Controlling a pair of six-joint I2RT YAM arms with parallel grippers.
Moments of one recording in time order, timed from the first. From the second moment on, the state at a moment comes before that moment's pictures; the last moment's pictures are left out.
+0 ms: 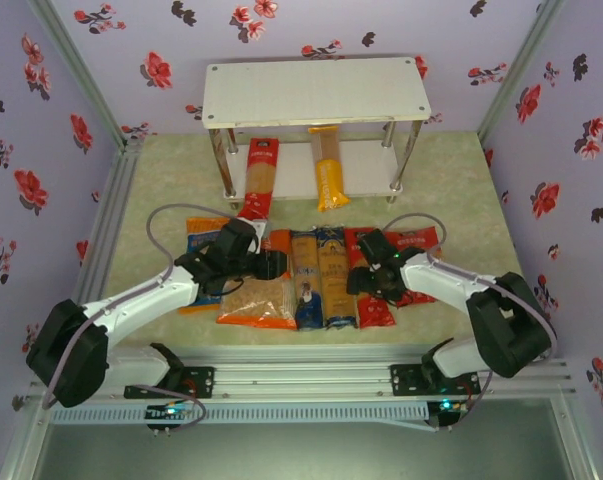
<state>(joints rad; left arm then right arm) -0.73 1.25 0.73 -0.23 0.12 -0.57 0.55 1.40 0.67 -0.58 -0.01 0.67</state>
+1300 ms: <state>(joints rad) -0.71 1.24 0.70 -0.24 0.12 -0.56 0.55 1.36 0.71 -0.59 0.03 0.64</state>
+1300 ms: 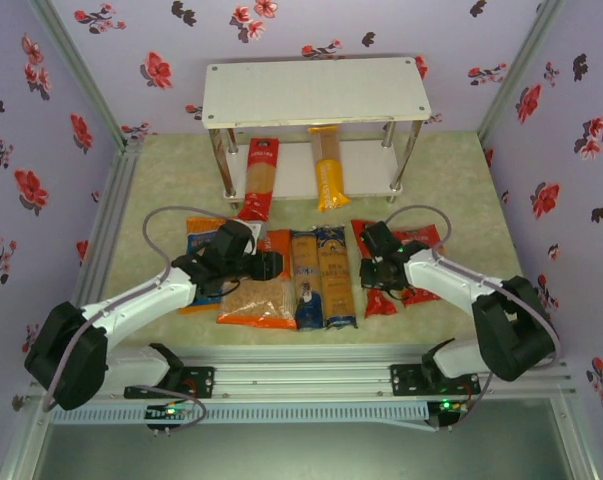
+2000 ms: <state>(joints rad) -0.65 1.13 0.73 -0.37 0.09 -0.49 0.57 0.89 0.81 -0.94 0.02 0.66</state>
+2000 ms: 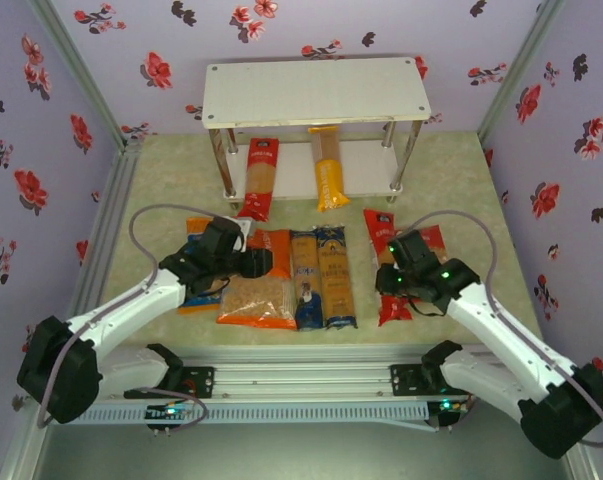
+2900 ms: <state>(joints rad) -0.56 1.02 0.81 -0.47 0.07 -0.41 0.61 1.74 1.52 -0.61 -0.10 0.61</state>
